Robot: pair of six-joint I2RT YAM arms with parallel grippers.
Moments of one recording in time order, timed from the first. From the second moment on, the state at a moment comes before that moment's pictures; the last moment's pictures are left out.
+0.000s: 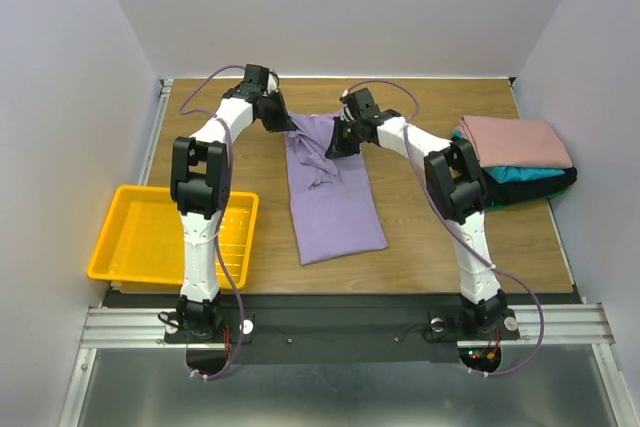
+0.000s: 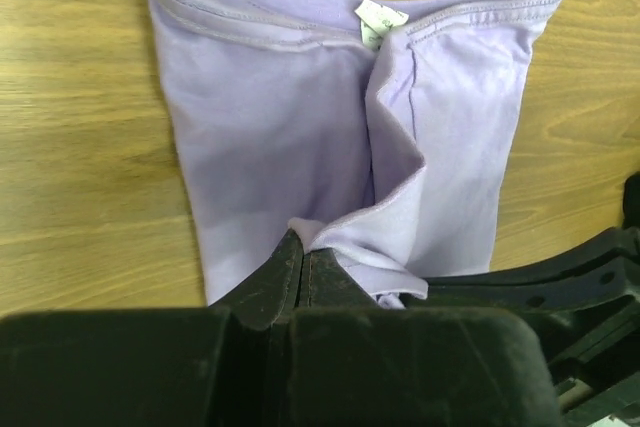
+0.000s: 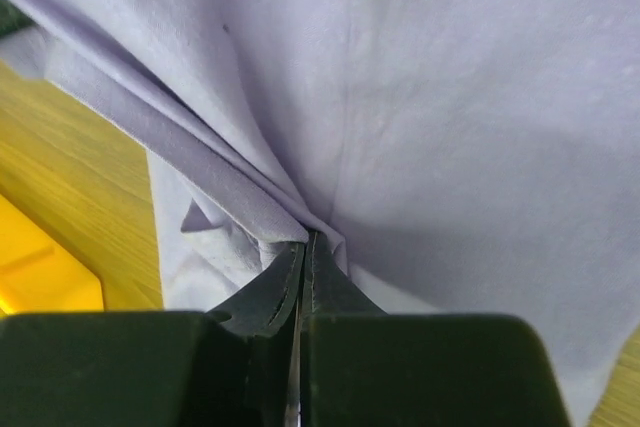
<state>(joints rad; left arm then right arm) -0.22 2.25 1.88 -0.51 0.31 -0.54 0.48 2.31 1.86 -0.44 -0.33 0.54</state>
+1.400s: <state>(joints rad) -0.08 2.39 2.17 -0.63 0.26 -0.51 0.65 2.24 1.86 -0.43 -0.38 0.46</state>
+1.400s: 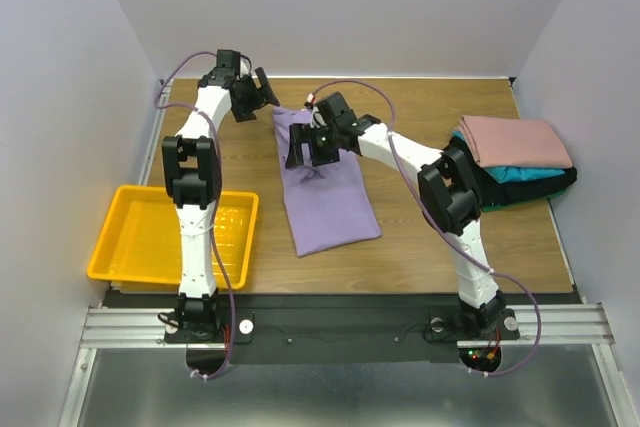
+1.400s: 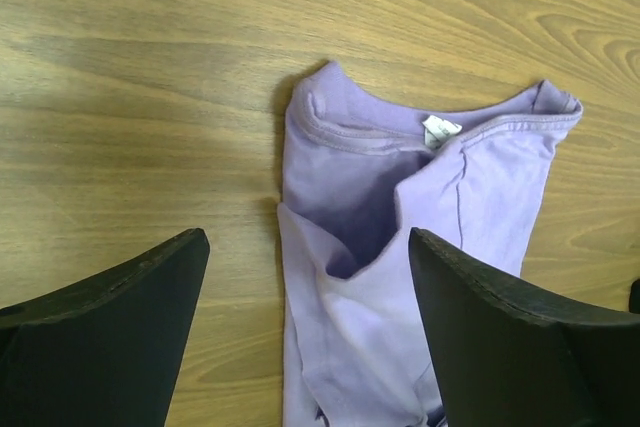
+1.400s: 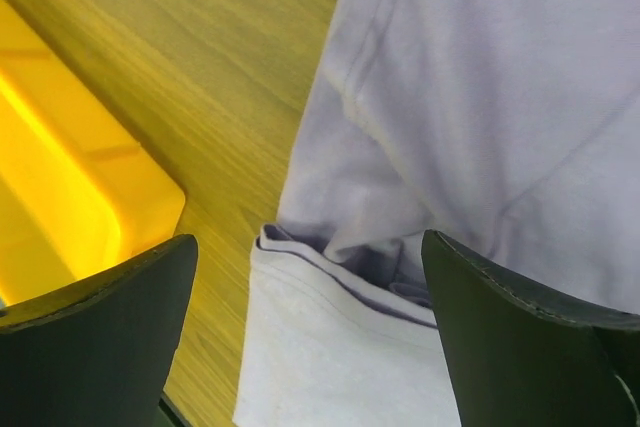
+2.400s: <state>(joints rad) -0.14 2.47 2.24 -0.59 0.40 -0.43 0.49 2.46 2.13 -0.43 -0.19 0.49</state>
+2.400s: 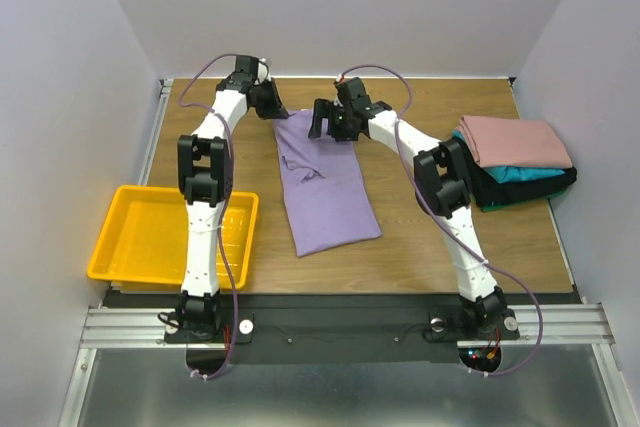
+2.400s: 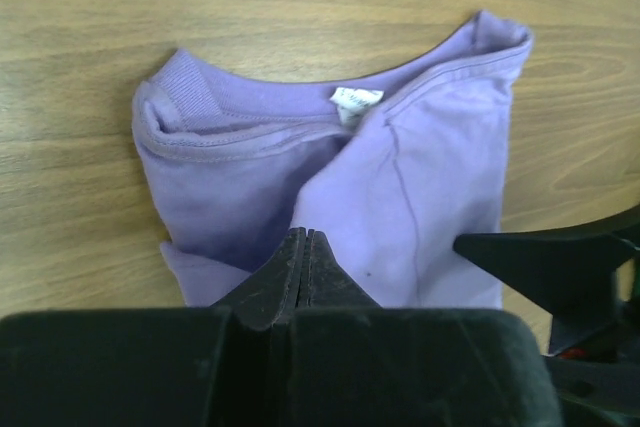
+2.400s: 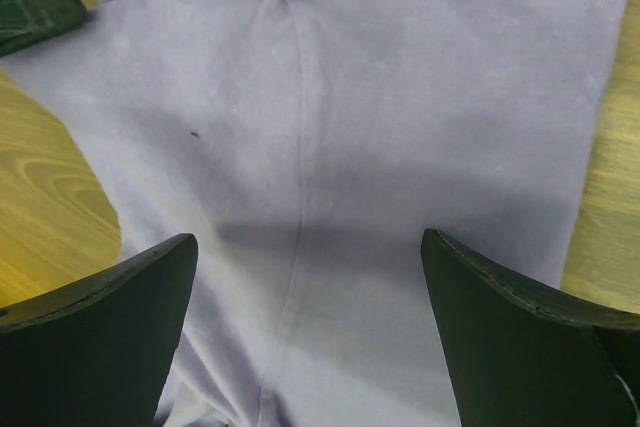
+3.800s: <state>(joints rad) -0.20 2.24 2.17 -0.57 0.32 -0.44 0.48 2.00 1.74 -0.39 -0.12 0.45</state>
